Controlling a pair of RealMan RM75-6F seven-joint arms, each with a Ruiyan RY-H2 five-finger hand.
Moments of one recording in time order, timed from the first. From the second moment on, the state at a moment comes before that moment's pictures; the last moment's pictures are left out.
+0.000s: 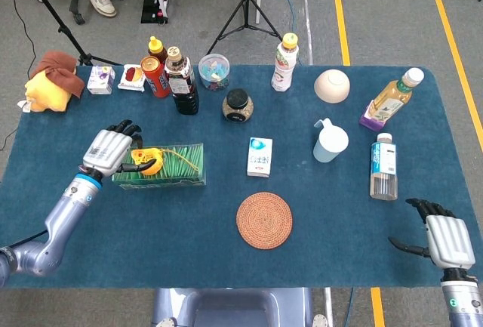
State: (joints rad) left arm -0.70 -1.24 -0.18 -1.53 1.11 0.89 0.34; right arm 0.09 -1.13 0.06 -1.66 -1.39 1.39 -0.15
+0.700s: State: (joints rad) left arm -0.65 -1.18 -0.12 -1.66 1.16 0.98 0.35; right arm 0.08 -1.14 0.05 -1.66 -1.40 1.40 -0.14
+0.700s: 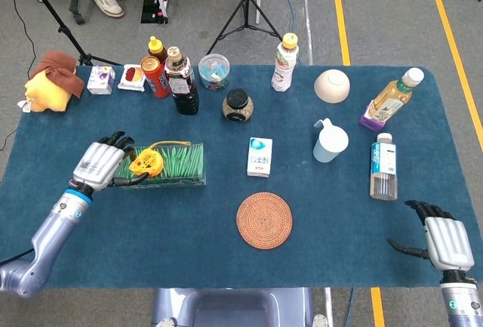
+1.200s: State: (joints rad) left arm -0.64 -1.16 -0.11 -1.74 1.22 1.04 0.40; right arm 0.07 -1.13 0.05 -1.64 -1.42 1.42 -0.11
